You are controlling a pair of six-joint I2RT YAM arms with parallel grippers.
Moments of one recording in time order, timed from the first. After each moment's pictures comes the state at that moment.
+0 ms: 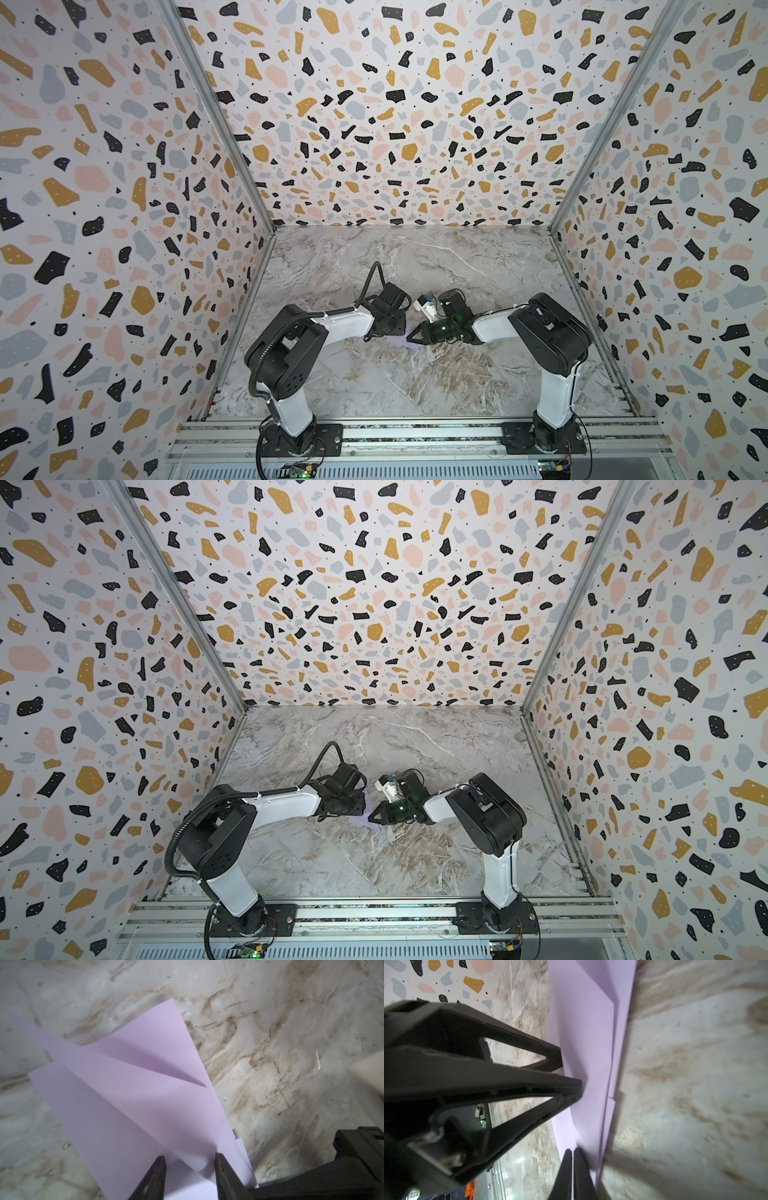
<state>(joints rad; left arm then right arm) -0.66 1.76 0.94 -0.30 -0.01 -0.54 0.66 1.92 0.82 0.30 -0.74 0.53</state>
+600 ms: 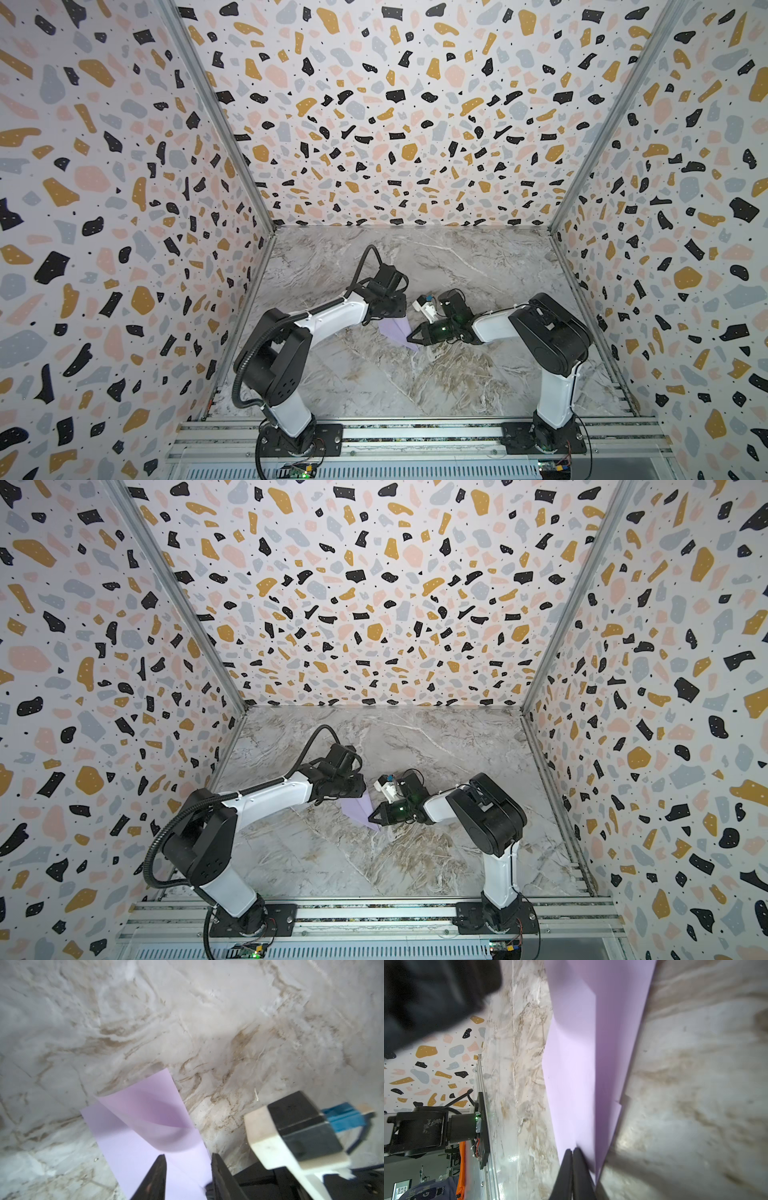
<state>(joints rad) -0.61 1.66 1.08 -0.39 0.06 -0.50 0.66 1.92 0.82 0.28 -0.72 0.47</state>
